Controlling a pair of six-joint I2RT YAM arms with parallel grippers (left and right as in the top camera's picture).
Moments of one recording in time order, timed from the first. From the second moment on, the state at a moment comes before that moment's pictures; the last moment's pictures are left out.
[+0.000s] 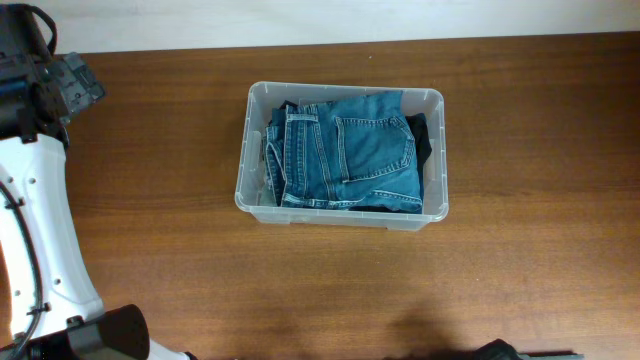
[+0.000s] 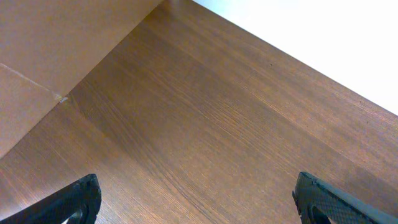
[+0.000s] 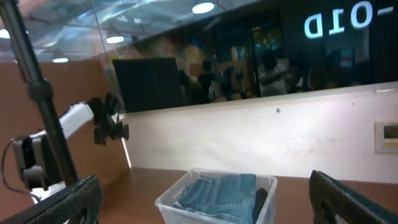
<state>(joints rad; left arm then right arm) 0.24 1.72 2.04 -1.16 -0.33 -0.29 0.42 0.45 2.35 -1.69 0.00 0.19</state>
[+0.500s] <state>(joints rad) 0.24 1.72 2.04 -1.16 -0.33 -0.29 0.29 0.43 1.95 -1.51 0.00 0.19</state>
